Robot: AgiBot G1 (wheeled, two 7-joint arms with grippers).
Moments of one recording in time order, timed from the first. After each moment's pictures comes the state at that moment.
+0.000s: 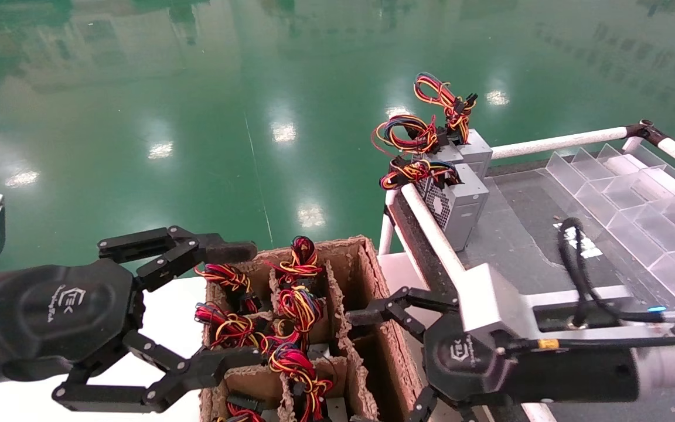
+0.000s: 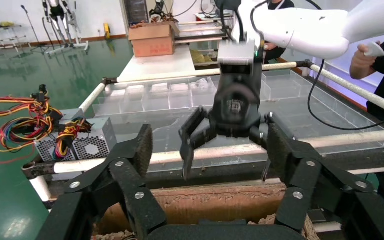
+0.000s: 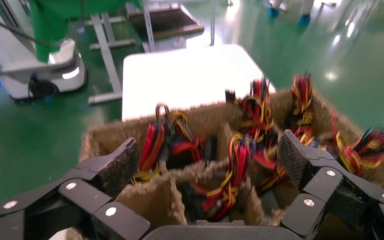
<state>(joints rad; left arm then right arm) -1.09 0.58 0.35 -1.26 0.68 1.47 -0.15 1.22 -0.85 -0.51 1.14 -1.06 -1.52 0.21</state>
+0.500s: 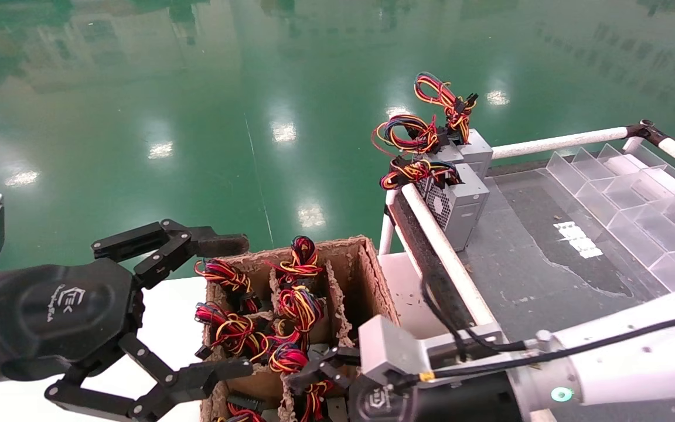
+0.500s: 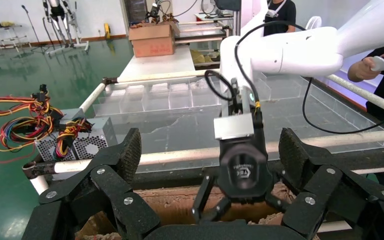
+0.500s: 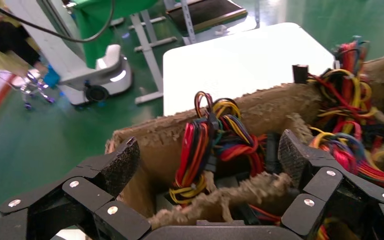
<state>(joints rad) -1.09 0.58 0.35 -1.26 0.68 1.47 -0.15 1.24 -1.04 -0.62 0.97 -1.12 -1.55 0.19</state>
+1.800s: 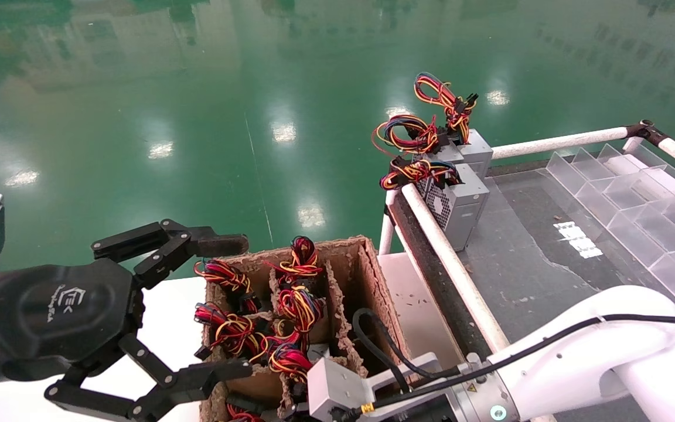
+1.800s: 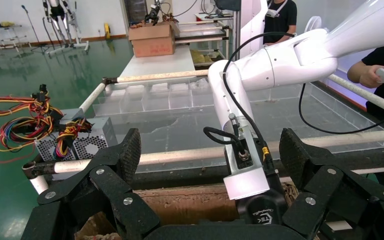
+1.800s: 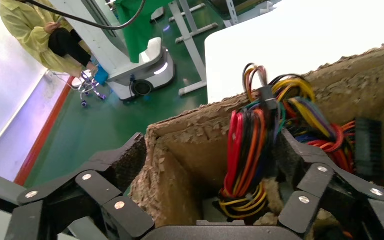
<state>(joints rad) -1.09 0.58 0.35 -1.26 0.68 1.47 -0.15 1.31 -1.16 -0.89 0.75 -1.02 -1.58 0.13</state>
